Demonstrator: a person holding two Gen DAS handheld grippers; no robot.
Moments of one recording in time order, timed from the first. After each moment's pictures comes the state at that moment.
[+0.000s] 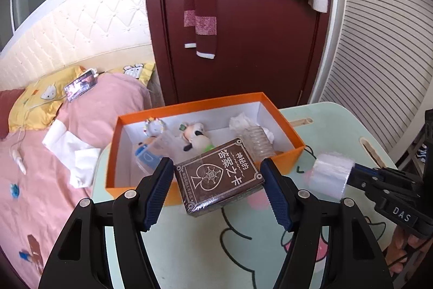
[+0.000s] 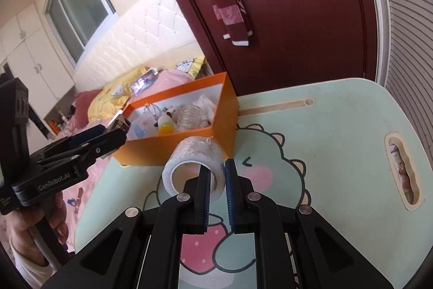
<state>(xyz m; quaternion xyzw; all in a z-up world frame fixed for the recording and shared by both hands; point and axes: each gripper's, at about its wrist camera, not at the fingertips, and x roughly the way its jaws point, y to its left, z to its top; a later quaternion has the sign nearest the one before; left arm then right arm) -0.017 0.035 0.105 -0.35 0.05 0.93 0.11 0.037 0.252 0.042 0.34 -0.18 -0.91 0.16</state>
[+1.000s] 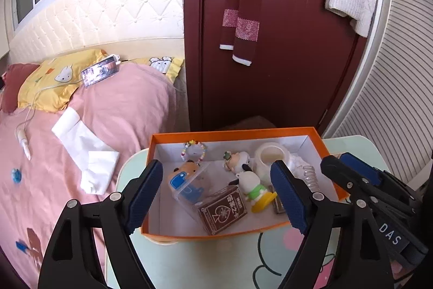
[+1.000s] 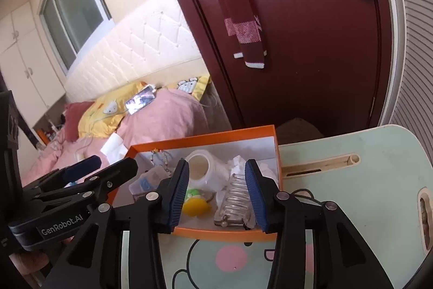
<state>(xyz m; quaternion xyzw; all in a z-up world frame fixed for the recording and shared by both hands) -0.064 -0.005 0.108 -0.37 0.00 0.93 0.05 -0.048 0.188 0.071 0.32 -0.16 -0.93 0.12</state>
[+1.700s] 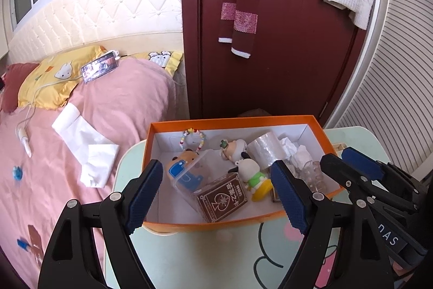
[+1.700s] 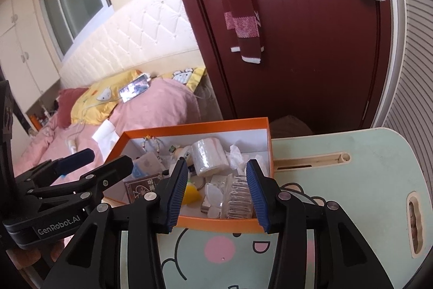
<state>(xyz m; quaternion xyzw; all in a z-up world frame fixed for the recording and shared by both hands) -0.056 -0.005 0.103 -0.38 0.00 0.92 0.05 -0.041 0.183 0.068 0.33 -0.12 -0.93 0.11</state>
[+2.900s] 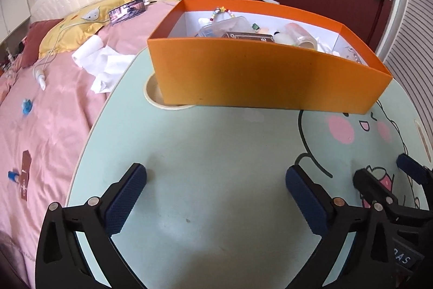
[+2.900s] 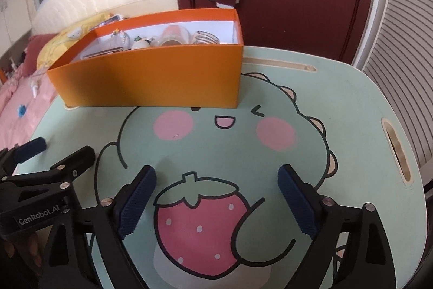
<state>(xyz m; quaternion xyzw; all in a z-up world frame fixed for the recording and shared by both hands) 0.012 -0.015 0.003 -0.44 -0.01 0.90 -0.03 0.029 0.175 -0.024 0.42 -0.02 -0.91 0.04</state>
